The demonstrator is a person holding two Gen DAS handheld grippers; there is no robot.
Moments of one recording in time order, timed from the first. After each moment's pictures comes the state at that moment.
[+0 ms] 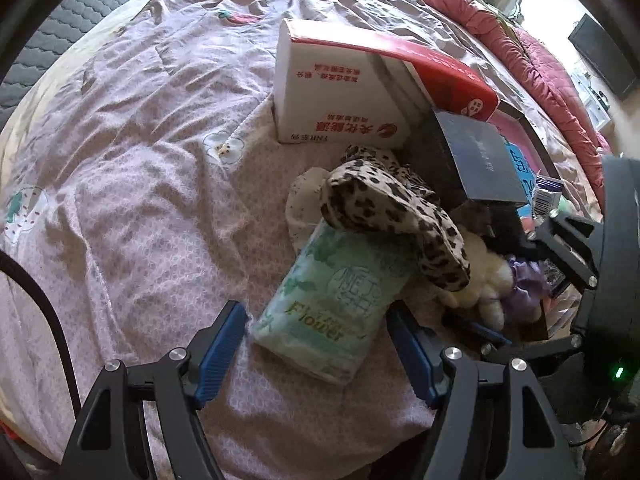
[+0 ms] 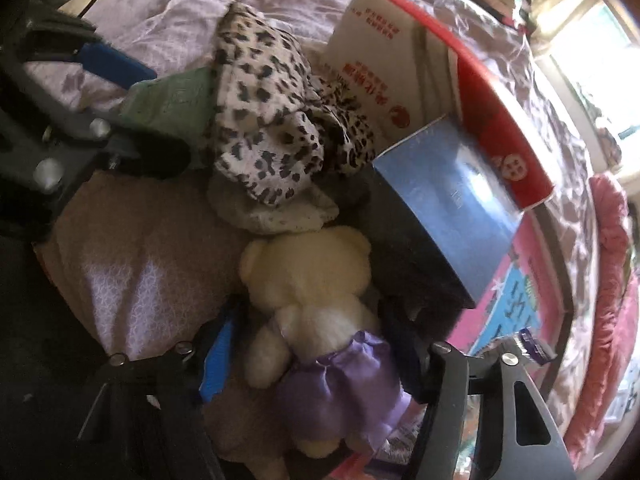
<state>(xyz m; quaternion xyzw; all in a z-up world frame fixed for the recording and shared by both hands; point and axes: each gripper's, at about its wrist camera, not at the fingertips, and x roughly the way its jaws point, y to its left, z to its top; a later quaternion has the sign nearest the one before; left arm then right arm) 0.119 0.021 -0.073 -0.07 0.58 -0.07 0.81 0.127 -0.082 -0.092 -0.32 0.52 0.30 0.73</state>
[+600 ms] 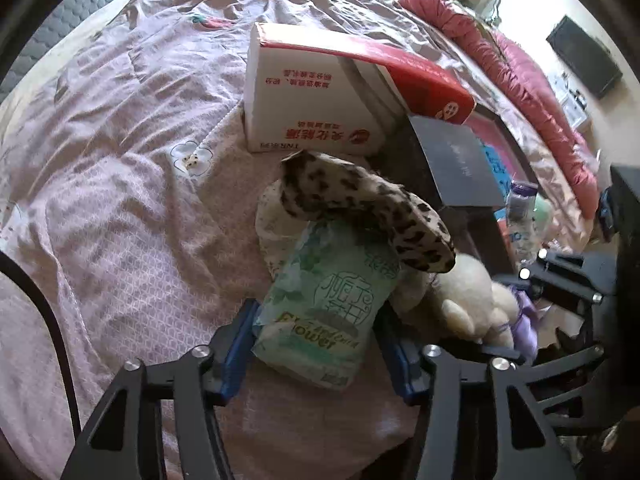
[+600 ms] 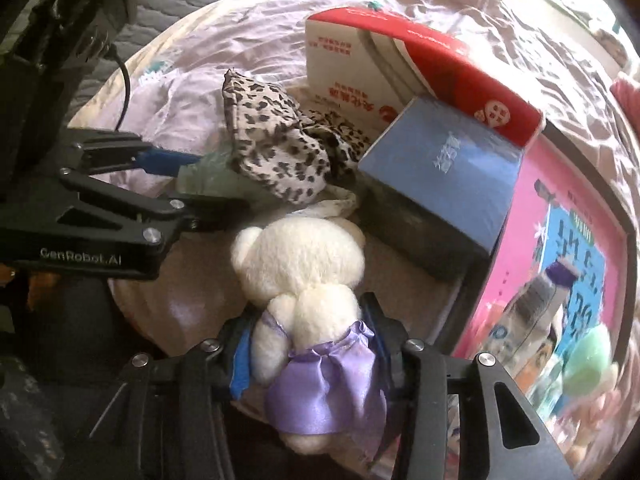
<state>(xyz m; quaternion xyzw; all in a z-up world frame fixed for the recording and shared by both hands) 0.128 0.020 -0.077 -0.10 0.57 -0.12 0.81 0.142 -0.122 -0.062 -0.13 0.56 0.34 0.75</state>
